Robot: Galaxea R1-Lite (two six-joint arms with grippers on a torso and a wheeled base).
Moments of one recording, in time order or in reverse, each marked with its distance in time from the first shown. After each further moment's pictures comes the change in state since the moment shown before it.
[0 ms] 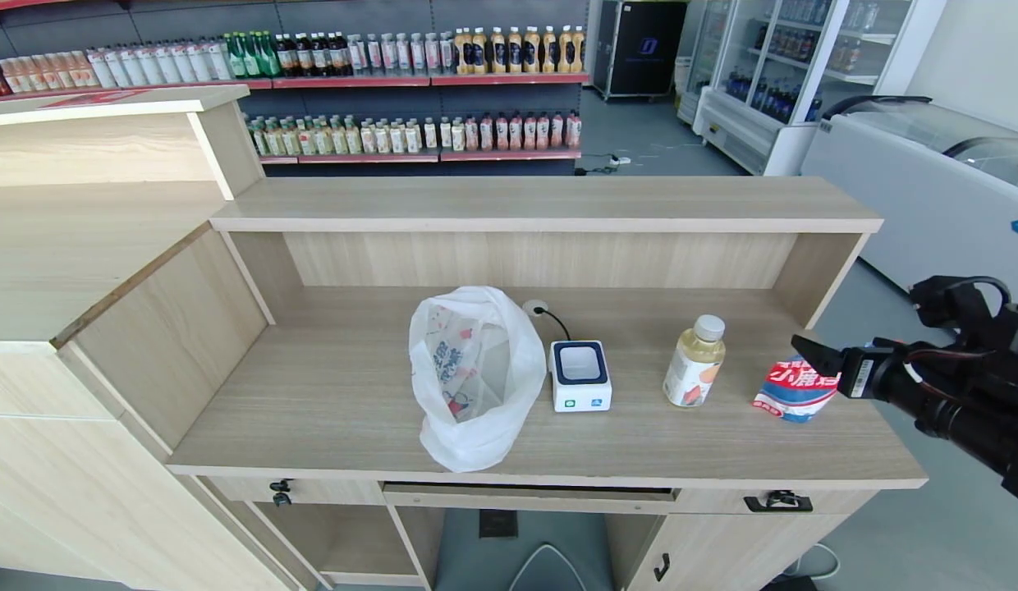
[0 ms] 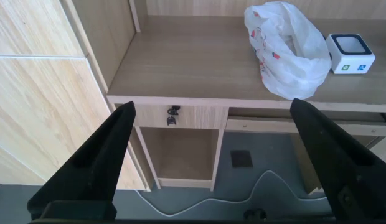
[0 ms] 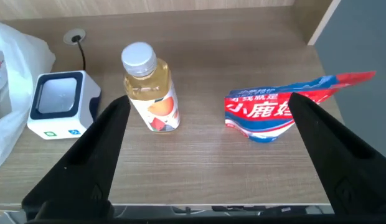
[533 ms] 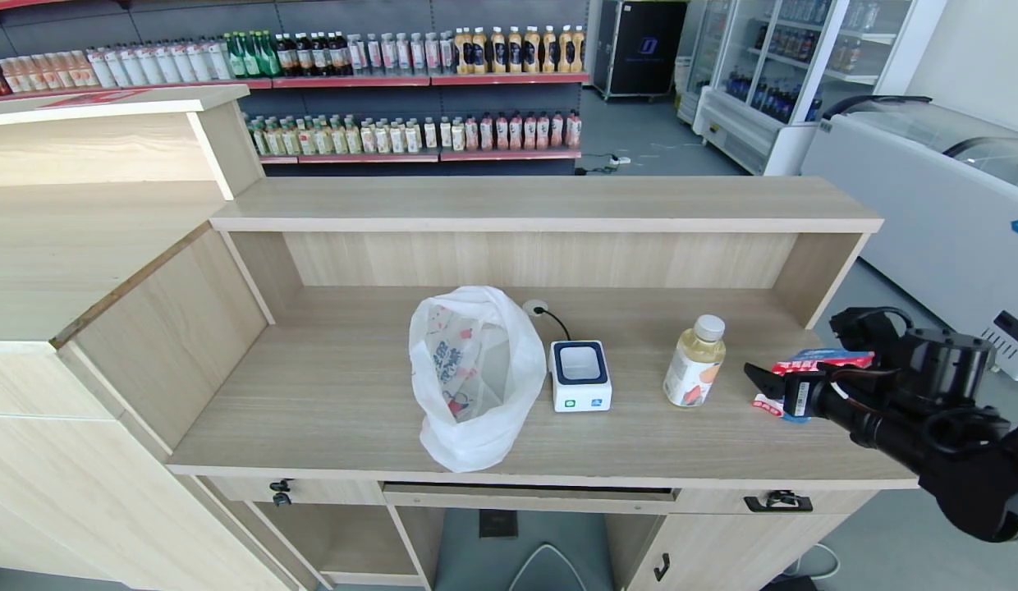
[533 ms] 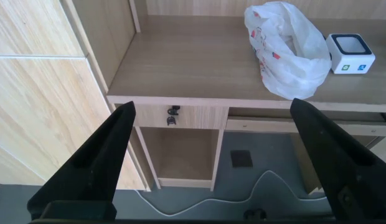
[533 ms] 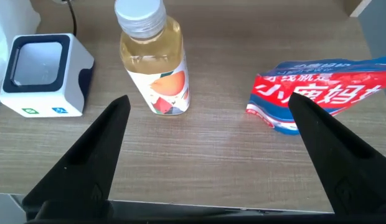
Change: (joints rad) left arm 0.000 0.000 0.000 0.000 0.000 0.000; right arm 0.054 0.237 -0.060 -0.081 -0.011 -0.023
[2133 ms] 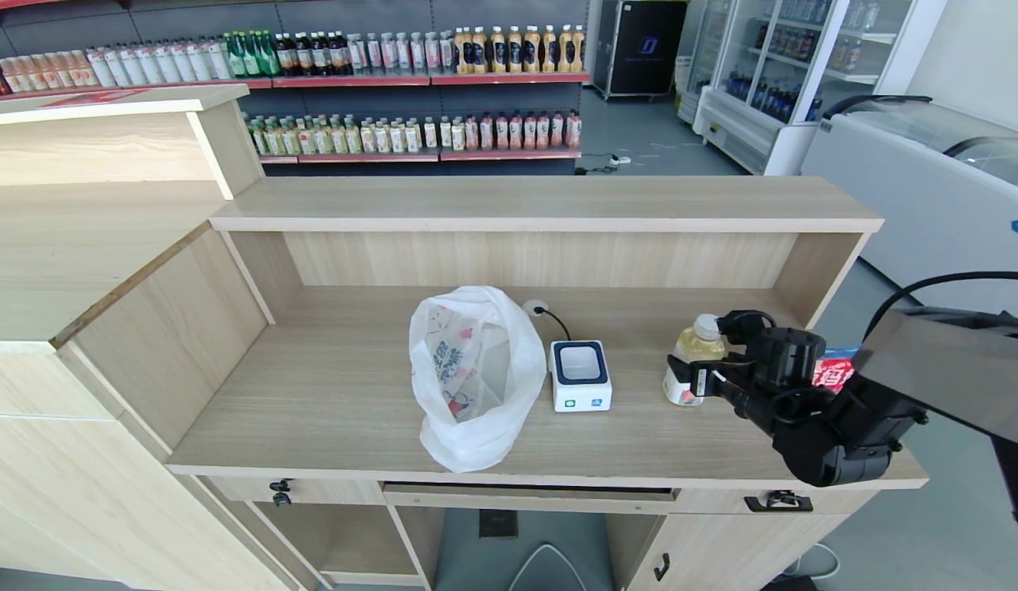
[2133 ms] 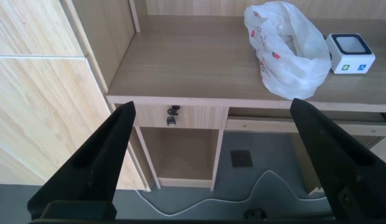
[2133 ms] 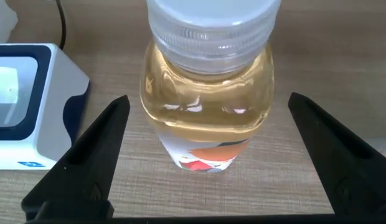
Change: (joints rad) left arm 0.000 0.000 0.000 0.000 0.000 0.000; right arm 0.144 0.398 -0.430 0.006 -0.127 0.013
